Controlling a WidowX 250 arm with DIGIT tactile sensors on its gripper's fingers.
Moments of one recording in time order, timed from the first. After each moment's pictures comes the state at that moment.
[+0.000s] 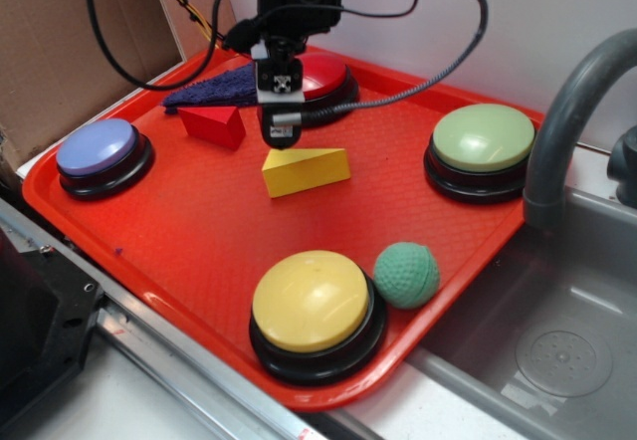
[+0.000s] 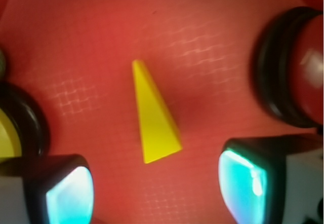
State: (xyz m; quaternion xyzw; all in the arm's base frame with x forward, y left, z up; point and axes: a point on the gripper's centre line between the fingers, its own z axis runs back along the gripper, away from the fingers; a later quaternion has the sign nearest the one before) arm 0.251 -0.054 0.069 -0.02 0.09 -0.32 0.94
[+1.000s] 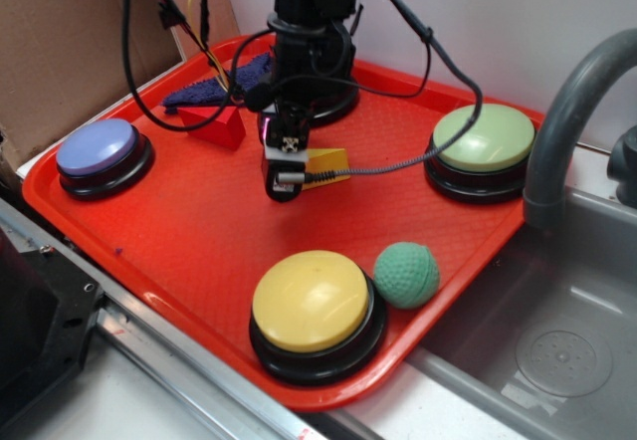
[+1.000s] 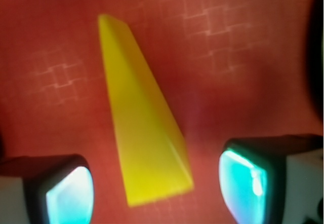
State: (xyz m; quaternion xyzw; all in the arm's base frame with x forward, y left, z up) arm 0.248 -0.049 0.018 -0.01 0.15 -0.33 0.93
